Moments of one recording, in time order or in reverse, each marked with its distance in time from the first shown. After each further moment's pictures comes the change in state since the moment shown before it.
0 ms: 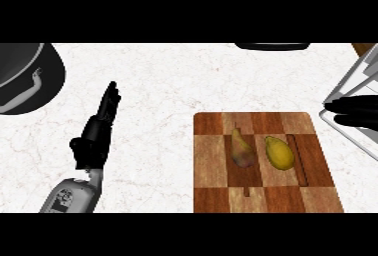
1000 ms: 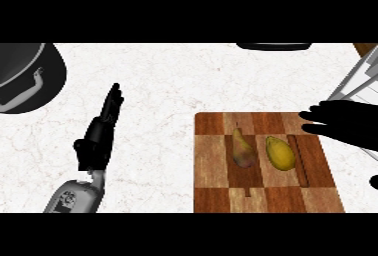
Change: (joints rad) left arm 0.010 -0.024 0.002 -0.009 -0.025 -0.016 0.014; right arm 0.088 -0.183 0.259 0.004 0.543 -0.293 -0.429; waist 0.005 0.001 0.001
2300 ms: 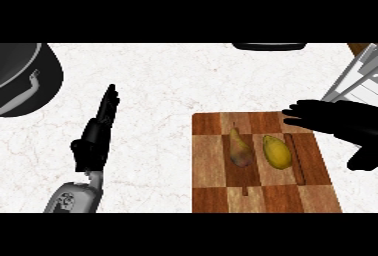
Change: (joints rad) left arm 0.020 -0.037 0.058 -0.005 -0.051 -0.040 0.000; right arm -0.033 0.046 0.230 0.483 0.377 -0.462 -0.417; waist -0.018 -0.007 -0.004
